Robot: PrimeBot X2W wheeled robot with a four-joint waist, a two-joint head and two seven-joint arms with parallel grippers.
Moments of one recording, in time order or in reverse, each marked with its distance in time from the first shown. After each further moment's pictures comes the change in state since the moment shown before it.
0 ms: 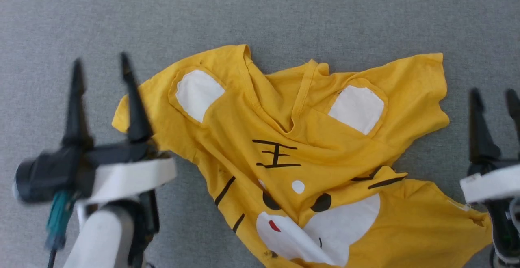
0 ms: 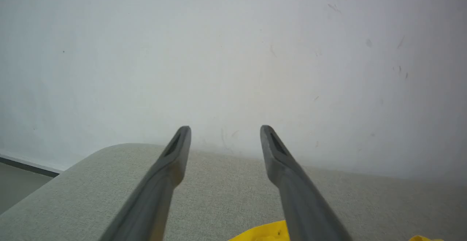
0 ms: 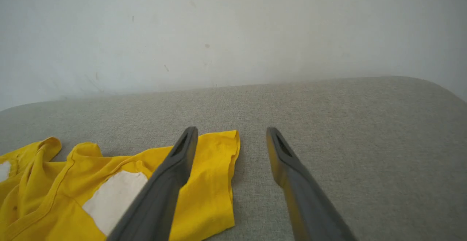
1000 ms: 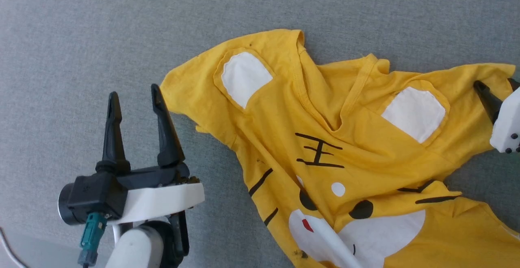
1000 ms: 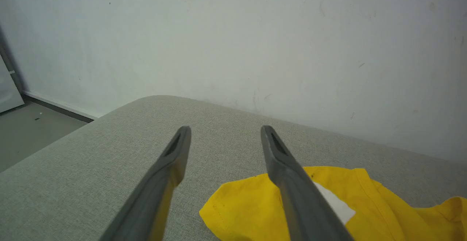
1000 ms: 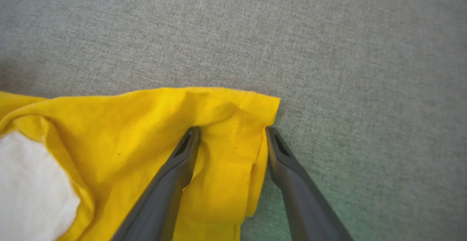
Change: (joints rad) left arm 0.114 -0.122 -0.015 0.012 -0.016 -0.023 -0.068; right arm -0.326 -0.254 0.064 0.250 0.024 -0.002 0.724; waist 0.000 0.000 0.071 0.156
